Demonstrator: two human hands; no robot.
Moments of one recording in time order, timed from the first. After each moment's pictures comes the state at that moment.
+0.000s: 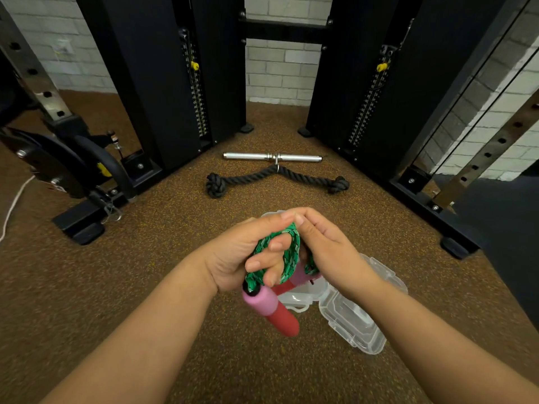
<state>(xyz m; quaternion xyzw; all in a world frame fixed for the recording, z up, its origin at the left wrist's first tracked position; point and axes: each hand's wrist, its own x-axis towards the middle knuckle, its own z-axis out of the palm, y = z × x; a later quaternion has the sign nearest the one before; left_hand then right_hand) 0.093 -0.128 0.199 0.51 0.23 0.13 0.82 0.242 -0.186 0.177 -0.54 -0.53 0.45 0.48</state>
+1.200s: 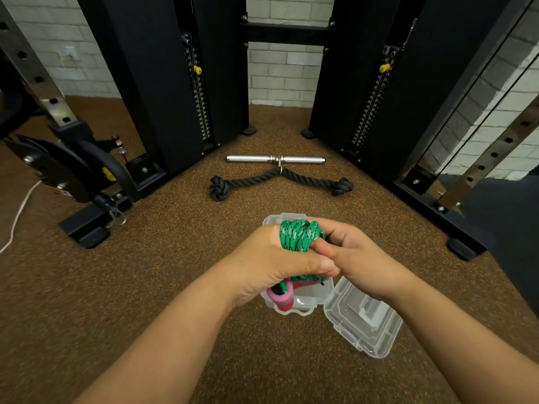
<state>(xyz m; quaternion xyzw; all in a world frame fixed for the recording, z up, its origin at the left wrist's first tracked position) 0.106 -0.147 0.210 0.57 0.28 0.18 0.75 0.267 -0.196 0.193 -0.49 -0.53 0.54 0.42</state>
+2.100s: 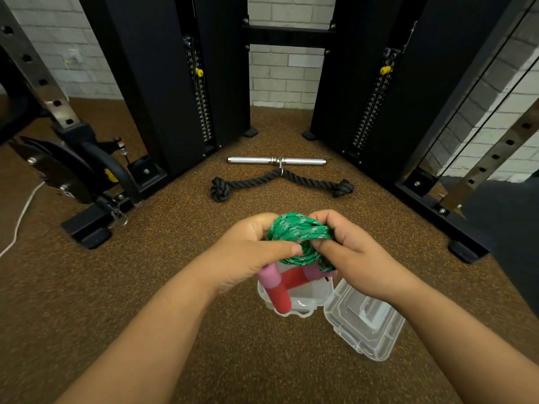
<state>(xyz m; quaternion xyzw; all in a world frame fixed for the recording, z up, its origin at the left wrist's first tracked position) 0.094 -0.128 0.197 0.61 0.34 0.20 0.68 0.270 -0.197 0.189 -0.57 -0.59 0.42 0.39</state>
